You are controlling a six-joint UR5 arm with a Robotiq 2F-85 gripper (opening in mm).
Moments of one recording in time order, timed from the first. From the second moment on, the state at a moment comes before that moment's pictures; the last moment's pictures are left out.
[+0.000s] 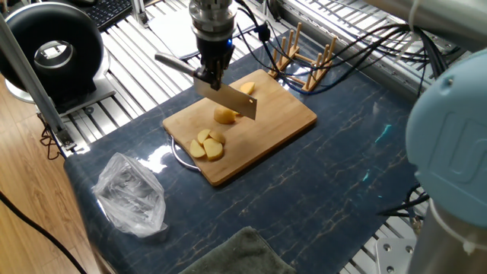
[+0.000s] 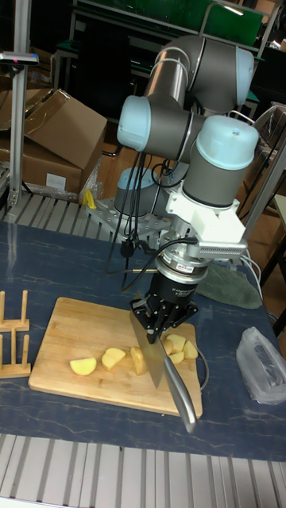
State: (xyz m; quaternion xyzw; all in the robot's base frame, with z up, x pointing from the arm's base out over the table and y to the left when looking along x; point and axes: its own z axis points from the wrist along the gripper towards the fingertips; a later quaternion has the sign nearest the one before) arm 0.618 0.057 0.112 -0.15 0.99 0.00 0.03
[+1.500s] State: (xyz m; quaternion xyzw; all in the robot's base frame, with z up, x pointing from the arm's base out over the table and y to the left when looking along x) arm 0.604 0.055 0.103 -0.16 0.99 0.00 0.03
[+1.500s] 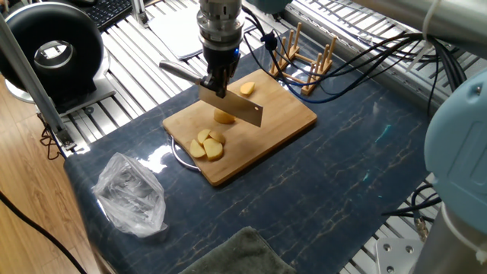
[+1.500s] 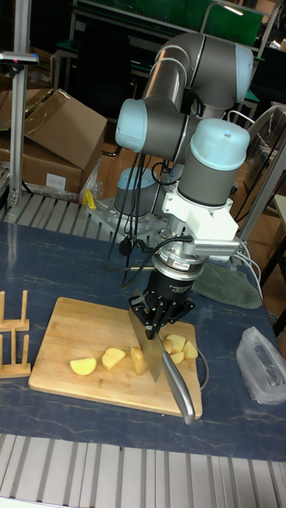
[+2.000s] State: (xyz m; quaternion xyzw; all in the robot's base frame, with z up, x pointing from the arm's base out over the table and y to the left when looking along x) arm 0.604 0.054 0.107 -0.16 0.99 0.00 0.03
